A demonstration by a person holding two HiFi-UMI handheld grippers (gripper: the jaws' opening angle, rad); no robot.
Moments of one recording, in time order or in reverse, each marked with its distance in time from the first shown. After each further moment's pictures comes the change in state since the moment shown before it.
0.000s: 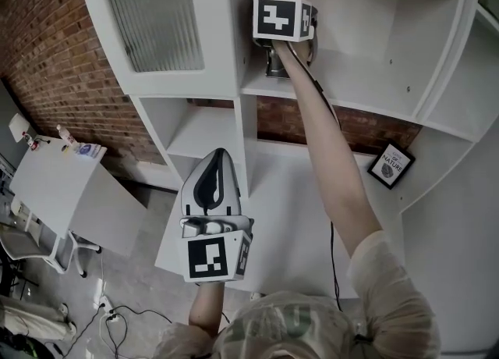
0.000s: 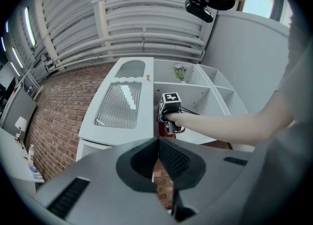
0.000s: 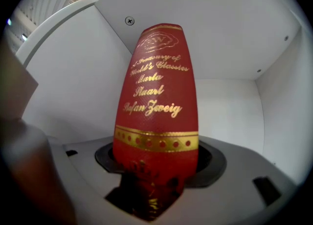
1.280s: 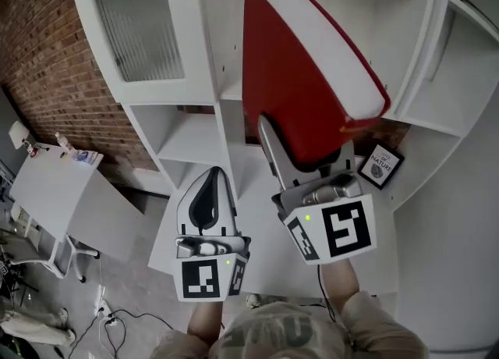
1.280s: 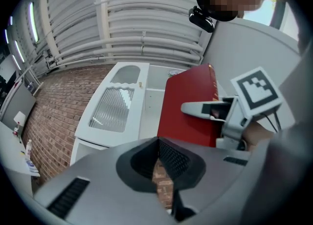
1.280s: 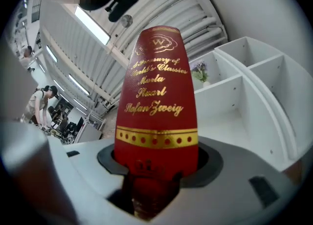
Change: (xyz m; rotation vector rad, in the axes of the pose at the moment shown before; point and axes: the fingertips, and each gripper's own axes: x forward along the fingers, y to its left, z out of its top) left arm -0.032 -0.045 0.022 -0.043 -0.027 -0.021; right arm -0.315 0.009 -0.025 0.011 -0.442 0.345
